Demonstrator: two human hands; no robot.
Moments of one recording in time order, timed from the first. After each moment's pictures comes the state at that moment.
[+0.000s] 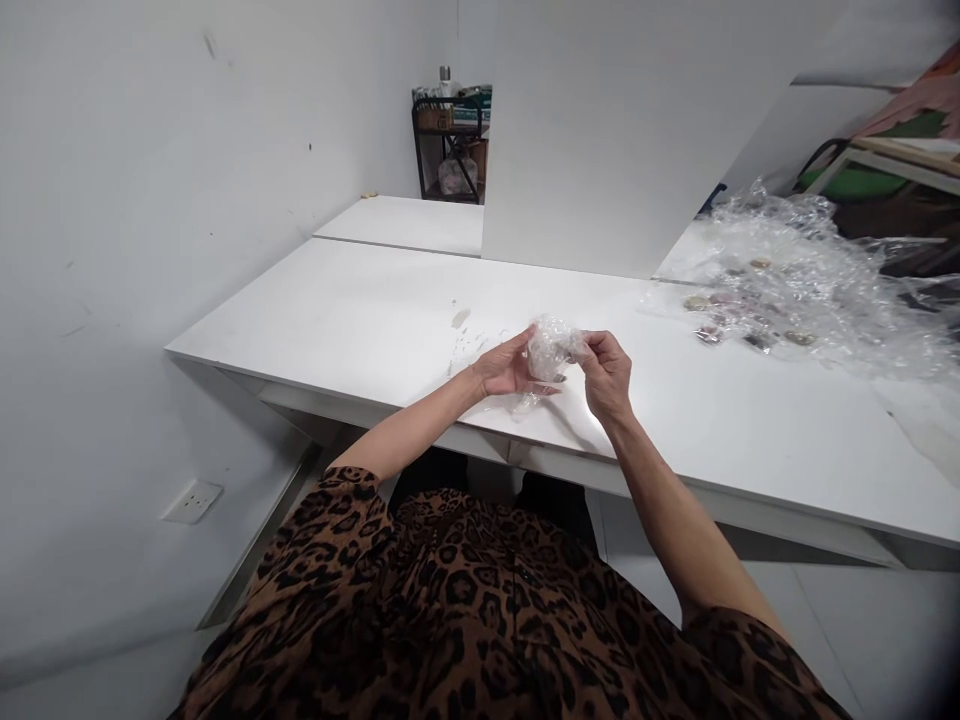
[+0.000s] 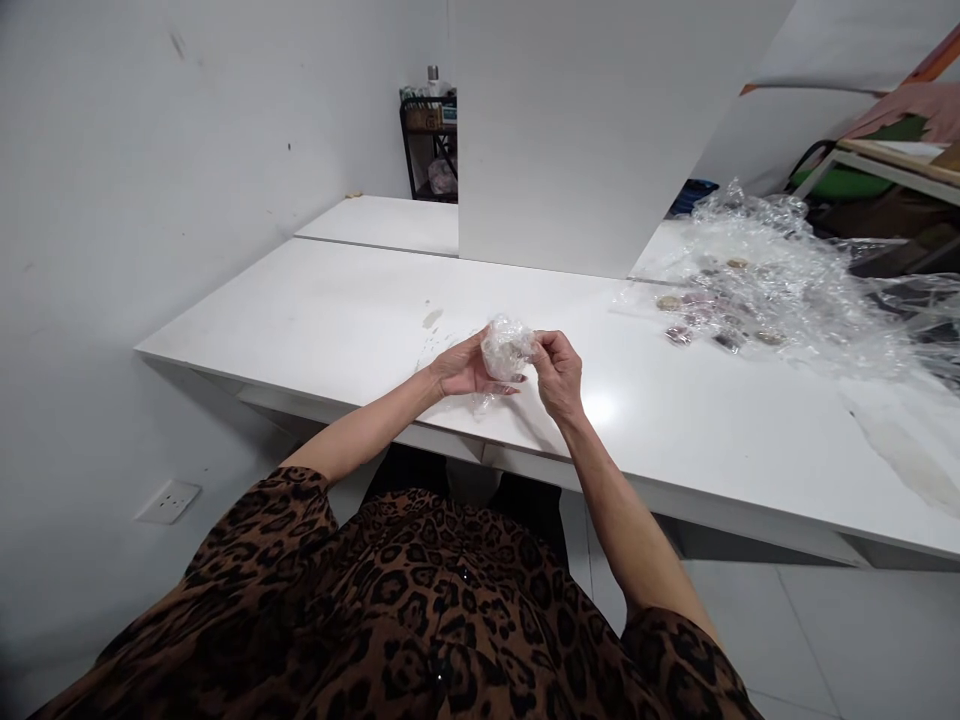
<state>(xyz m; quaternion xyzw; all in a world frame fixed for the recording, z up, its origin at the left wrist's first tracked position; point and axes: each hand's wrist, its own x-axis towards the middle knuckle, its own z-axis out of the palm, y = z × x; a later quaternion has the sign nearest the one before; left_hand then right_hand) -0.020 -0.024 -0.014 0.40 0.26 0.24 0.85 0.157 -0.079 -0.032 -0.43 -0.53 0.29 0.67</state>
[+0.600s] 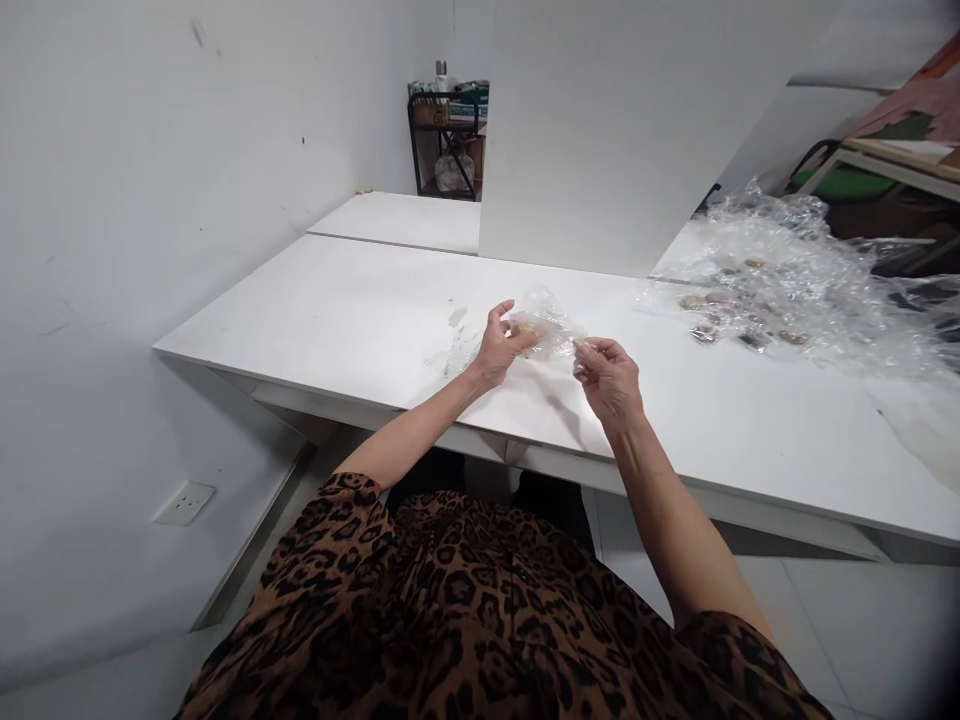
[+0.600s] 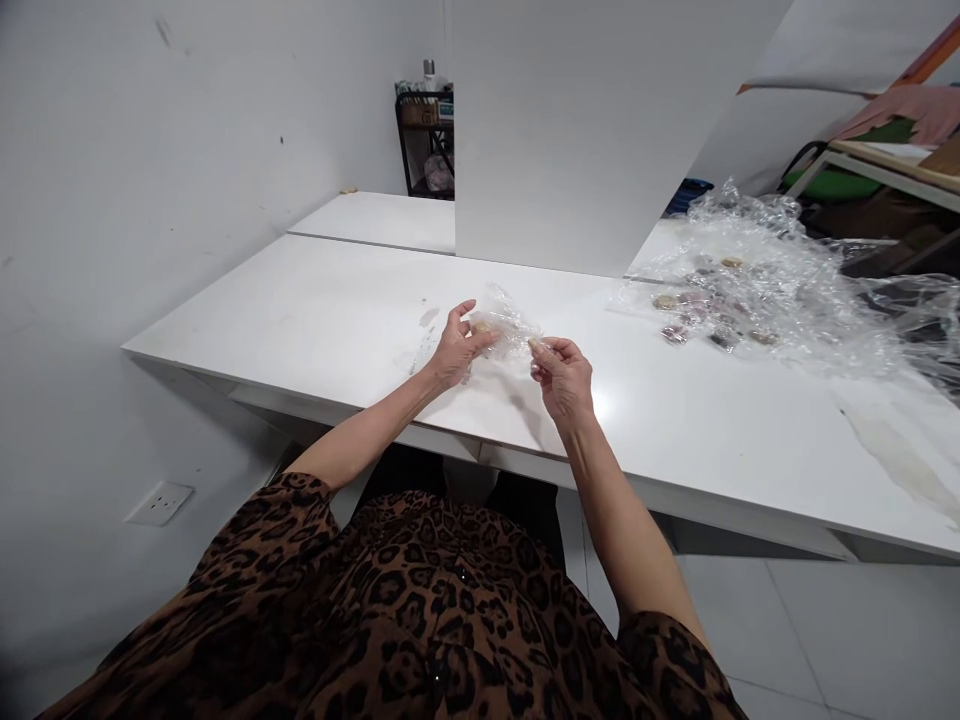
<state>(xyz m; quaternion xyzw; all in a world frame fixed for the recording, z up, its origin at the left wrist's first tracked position) -0.007 -0.020 -0.014 0.45 0.36 0.50 0.64 0.157 -0.085 -0.020 -0.44 -0.30 0.48 0.70</state>
